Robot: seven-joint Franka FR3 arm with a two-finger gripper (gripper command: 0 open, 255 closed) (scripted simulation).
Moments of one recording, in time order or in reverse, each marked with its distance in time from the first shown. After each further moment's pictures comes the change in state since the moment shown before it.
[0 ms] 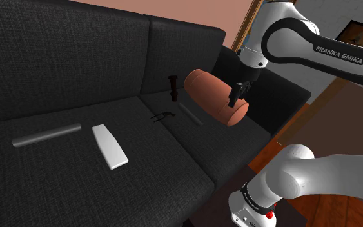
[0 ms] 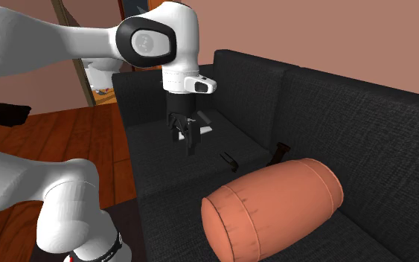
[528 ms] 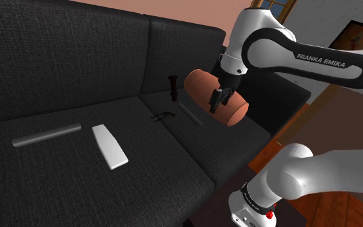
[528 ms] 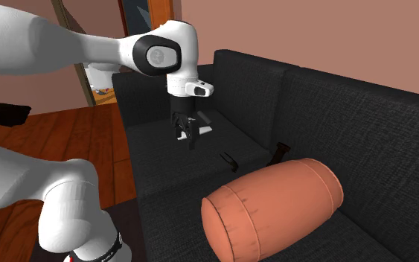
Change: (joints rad) arm 0.038 0.087 0.111 -0.022 0.089 0.118 0.141
